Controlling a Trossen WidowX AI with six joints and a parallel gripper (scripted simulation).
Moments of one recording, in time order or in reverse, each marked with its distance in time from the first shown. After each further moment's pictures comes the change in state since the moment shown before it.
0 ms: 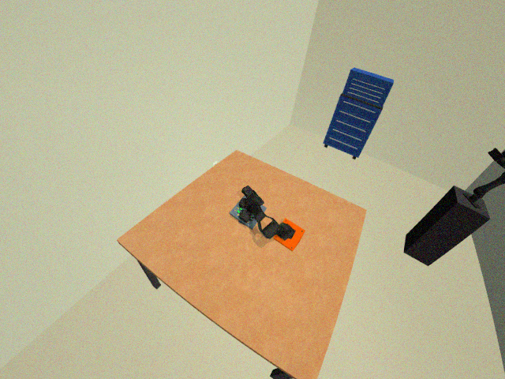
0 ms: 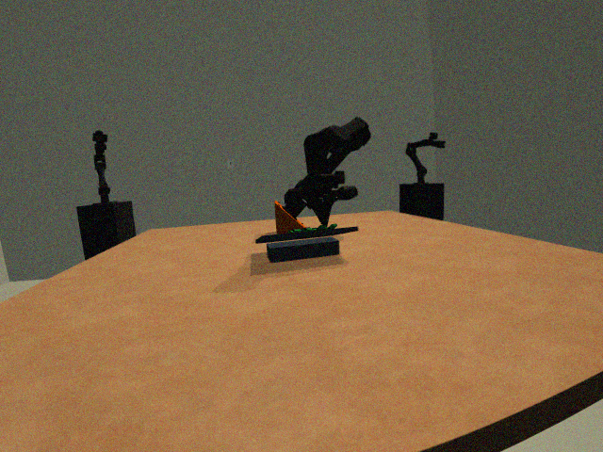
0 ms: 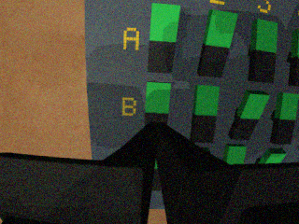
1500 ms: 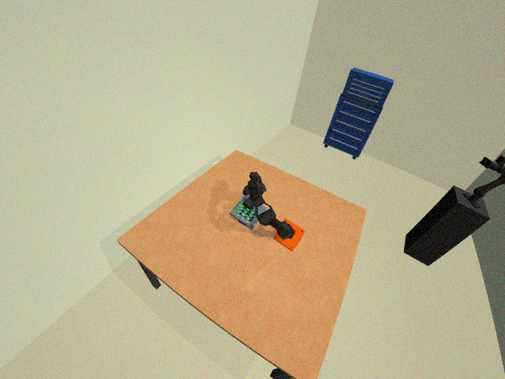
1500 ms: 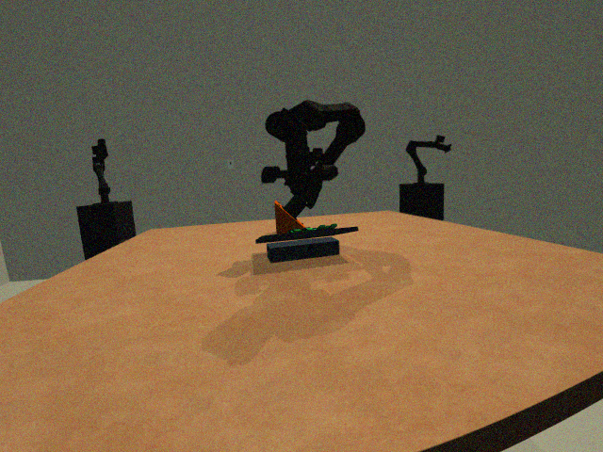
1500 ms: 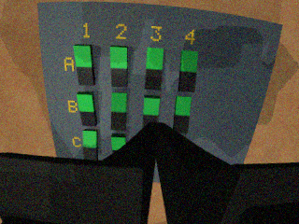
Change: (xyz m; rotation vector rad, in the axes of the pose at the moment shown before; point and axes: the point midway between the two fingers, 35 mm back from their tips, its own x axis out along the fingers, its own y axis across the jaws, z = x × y) arm -0.051 -0.059 0.023 -0.002 0.022 -0.010
